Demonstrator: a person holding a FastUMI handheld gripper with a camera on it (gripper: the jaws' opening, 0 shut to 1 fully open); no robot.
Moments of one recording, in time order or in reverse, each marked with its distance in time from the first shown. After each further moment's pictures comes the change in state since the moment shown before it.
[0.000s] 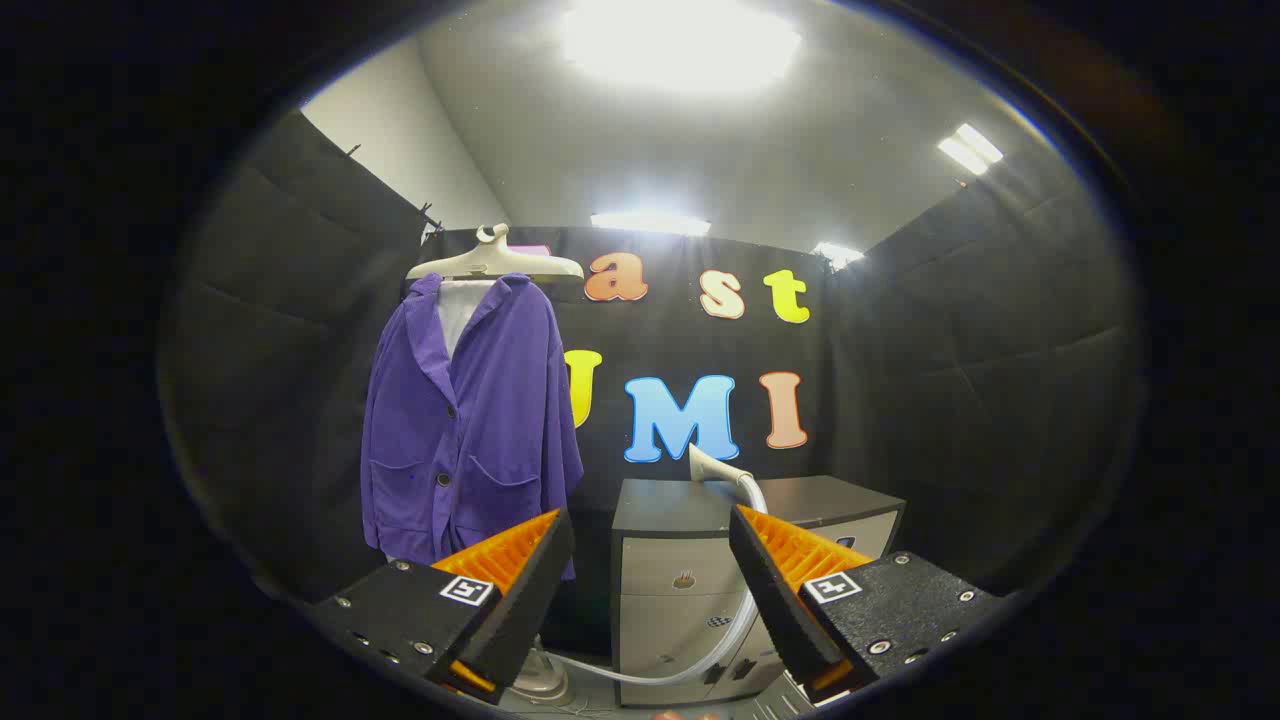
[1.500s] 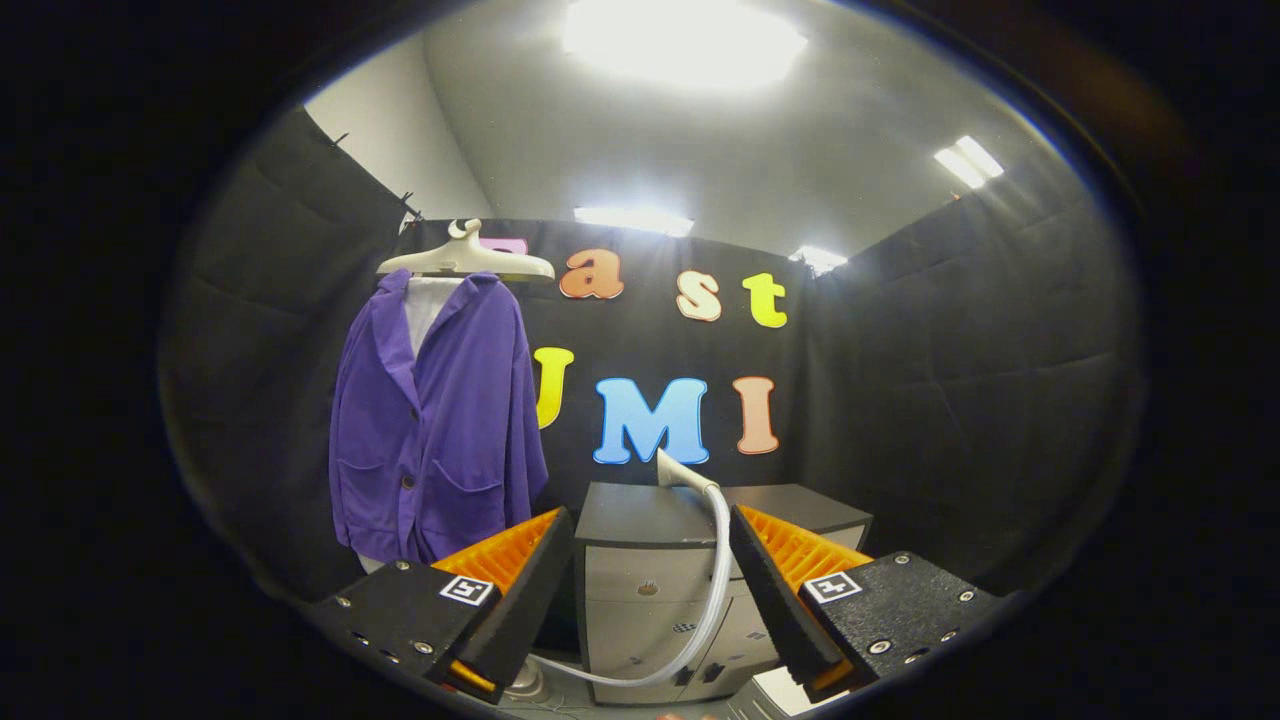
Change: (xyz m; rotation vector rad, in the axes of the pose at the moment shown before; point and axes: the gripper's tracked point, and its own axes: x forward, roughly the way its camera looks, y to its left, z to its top) arm 0.017 -0.045 0.041 -0.017 -0.004 -0.091
